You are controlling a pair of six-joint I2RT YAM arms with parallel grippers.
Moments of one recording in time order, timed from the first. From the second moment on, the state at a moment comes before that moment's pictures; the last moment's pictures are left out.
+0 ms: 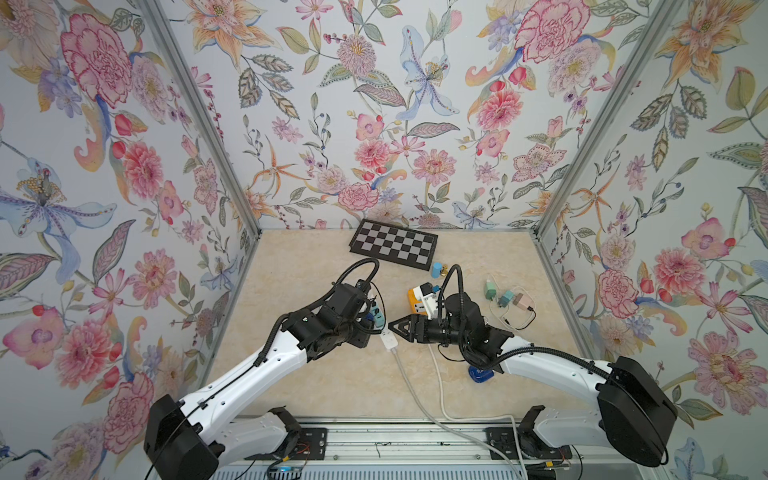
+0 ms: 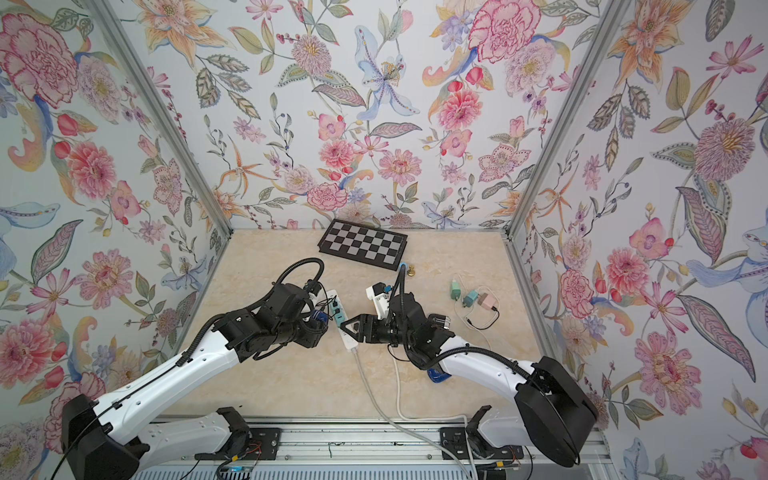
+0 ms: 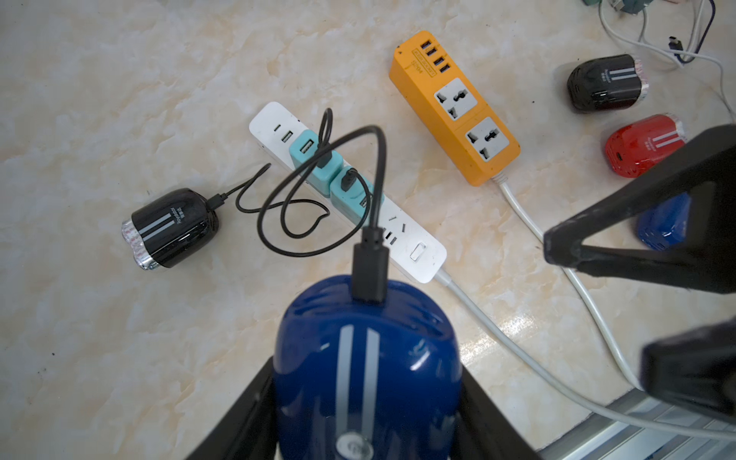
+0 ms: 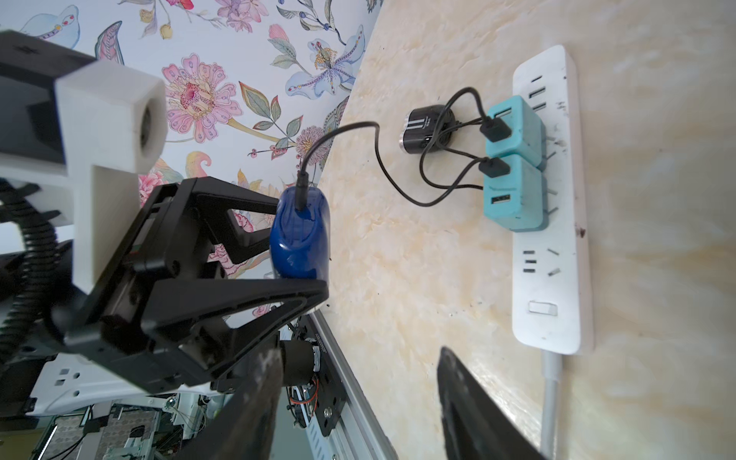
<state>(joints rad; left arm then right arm) -0.74 1.15 0.99 -0.77 -0.10 -0.26 0.82 1.34 0.70 0.26 -0.45 0.88</state>
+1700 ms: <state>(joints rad) -1.04 1.00 0.89 -0.93 -0.26 -0.52 1.02 1.44 0.77 0.38 -0.37 1.13</state>
